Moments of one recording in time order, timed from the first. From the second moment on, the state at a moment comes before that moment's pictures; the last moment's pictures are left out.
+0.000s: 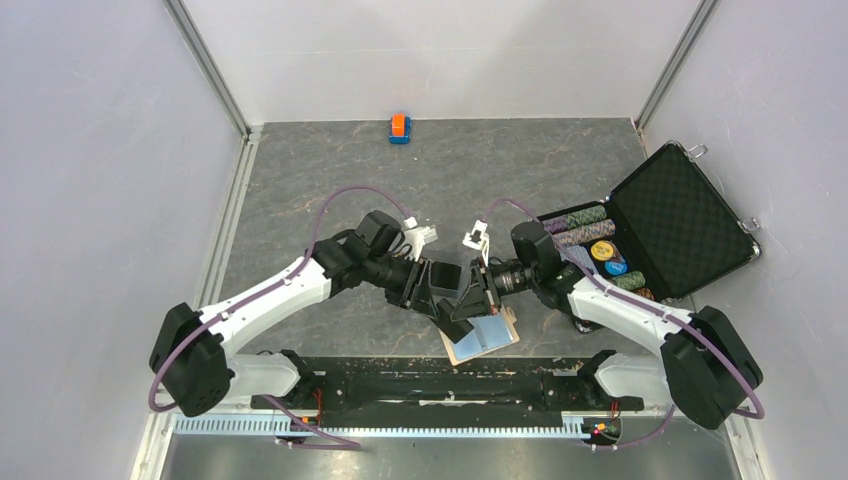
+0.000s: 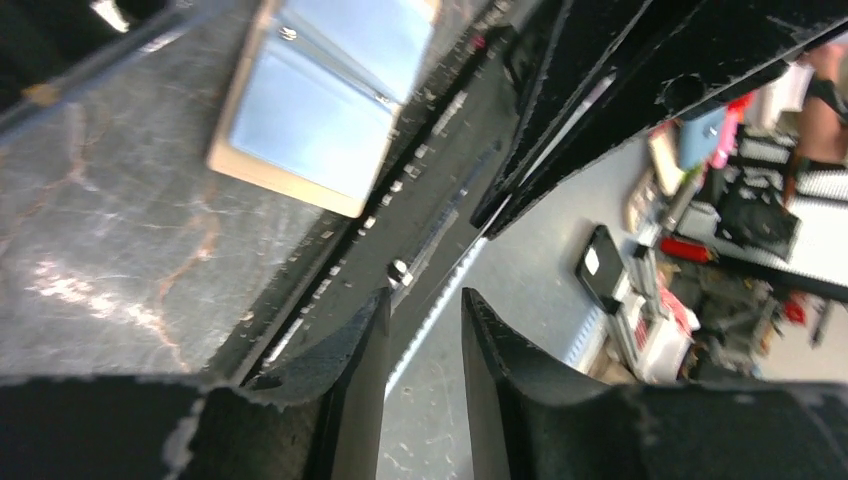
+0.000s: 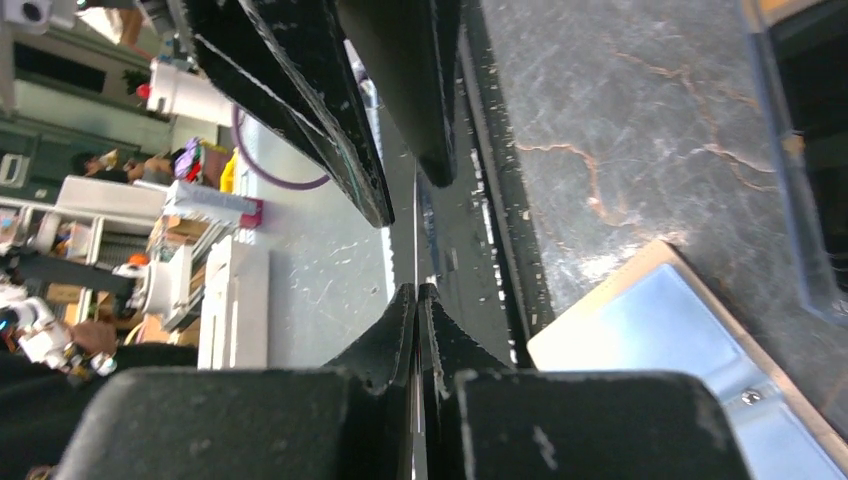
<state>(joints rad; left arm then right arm) -0.75 1.27 0.90 -0.54 0.69 -0.44 0.62 1.23 0.58 0.09 -1.05 0.38</state>
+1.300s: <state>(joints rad) -0.91 1.53 0.73 -0.34 0.36 -0.69 0.40 1.11 0.35 -0.03 -0.62 0.45</state>
